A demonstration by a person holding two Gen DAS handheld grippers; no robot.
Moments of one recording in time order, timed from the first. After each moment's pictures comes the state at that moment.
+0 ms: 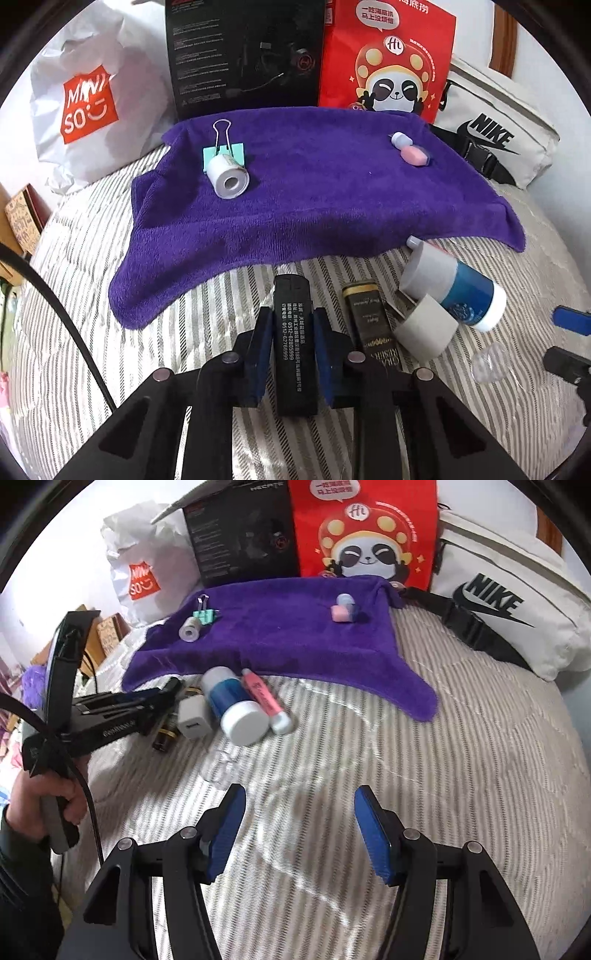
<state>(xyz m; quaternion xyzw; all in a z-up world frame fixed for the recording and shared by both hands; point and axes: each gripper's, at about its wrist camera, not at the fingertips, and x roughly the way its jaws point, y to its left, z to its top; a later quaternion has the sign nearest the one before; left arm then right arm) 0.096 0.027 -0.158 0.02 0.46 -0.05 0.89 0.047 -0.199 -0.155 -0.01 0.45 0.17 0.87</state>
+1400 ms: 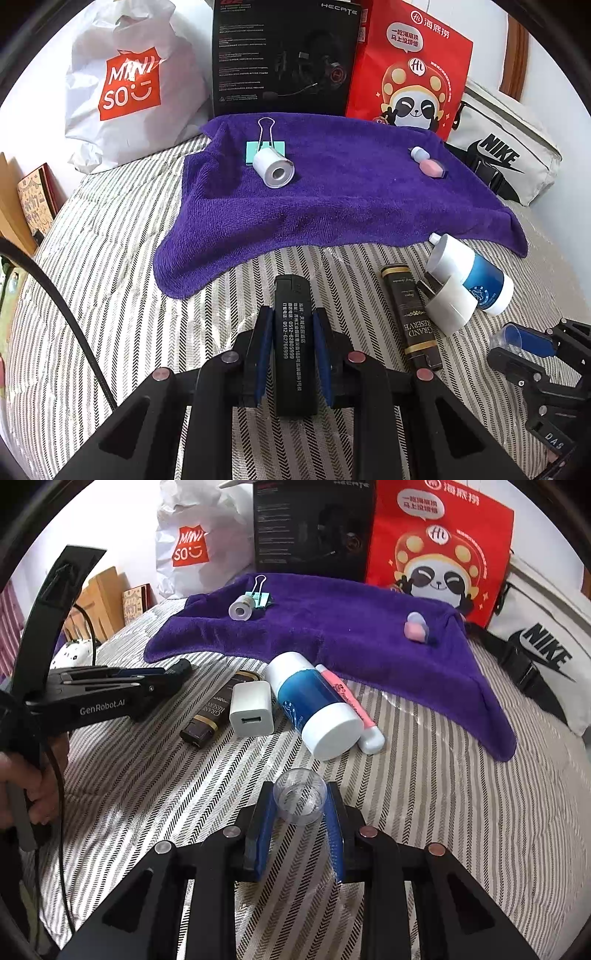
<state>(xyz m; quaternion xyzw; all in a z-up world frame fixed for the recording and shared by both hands) 0.076 0.059 -0.161 -0.01 0.43 -0.03 0.90 0.044 -0.130 -0.186 -0.10 0.41 0.20 0.89</state>
